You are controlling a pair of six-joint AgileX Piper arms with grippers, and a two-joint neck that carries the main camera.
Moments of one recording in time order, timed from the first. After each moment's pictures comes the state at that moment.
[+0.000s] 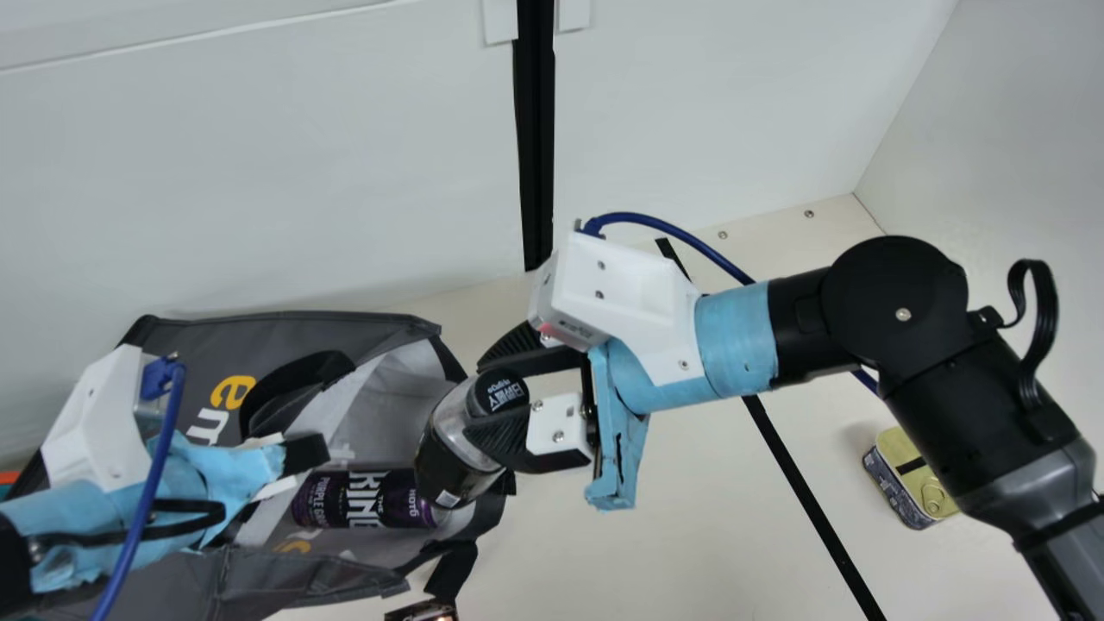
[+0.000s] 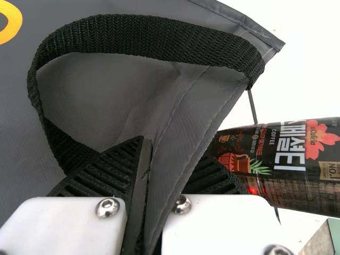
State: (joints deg) left arm -19.4 83.3 -74.8 -34.6 51.8 -0.6; right arm 4.5 78.9 -82.8 53.1 69.8 -66.5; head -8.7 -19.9
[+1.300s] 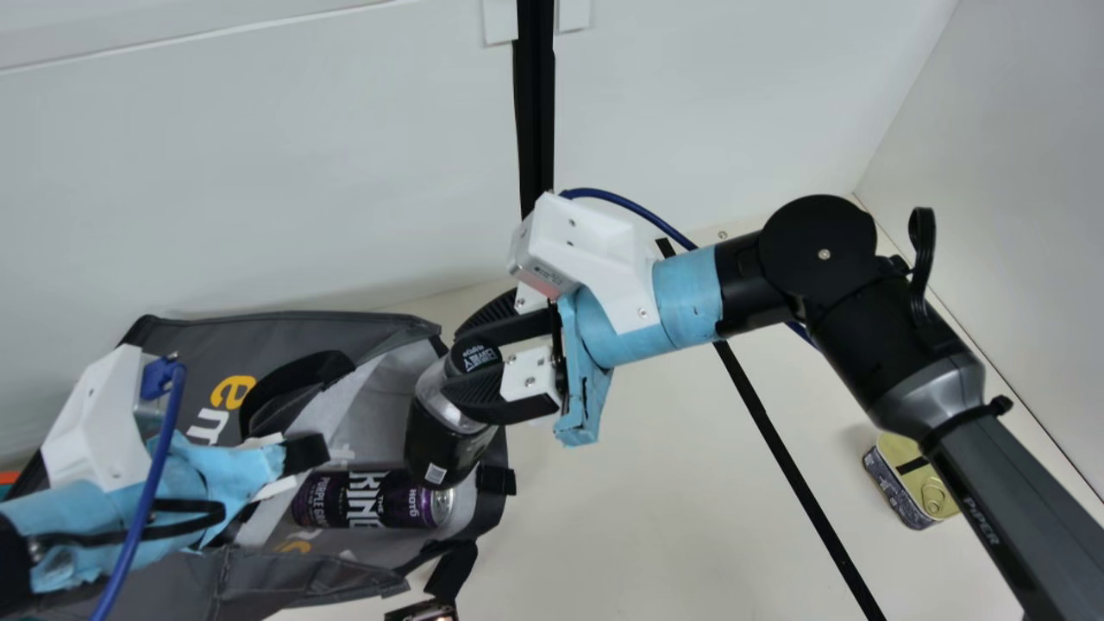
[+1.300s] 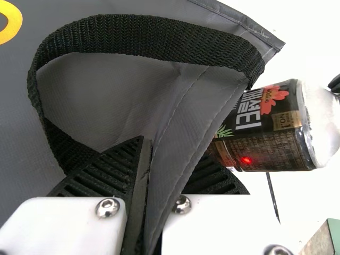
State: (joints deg) left arm -19.4 83.3 -74.8 -34.6 51.8 -0.6; right arm 3.7 88.7 -86.7 58.8 69.9 -69.4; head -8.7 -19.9
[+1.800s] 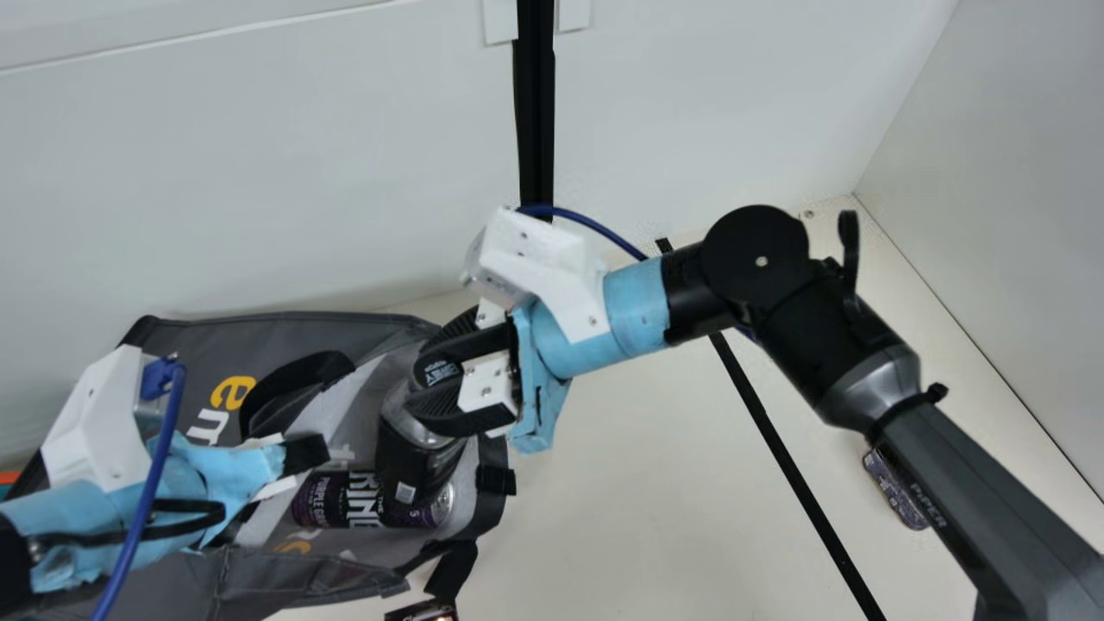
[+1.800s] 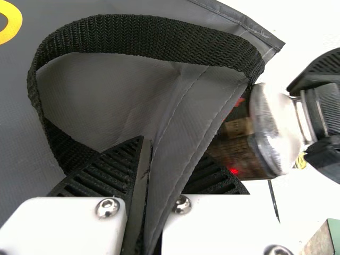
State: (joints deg) left arm -19.4 83.3 -74.8 -34.6 51.8 -0.6; right arm 9.5 91.8 -86.7 59.2 65.4 -66.8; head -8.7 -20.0
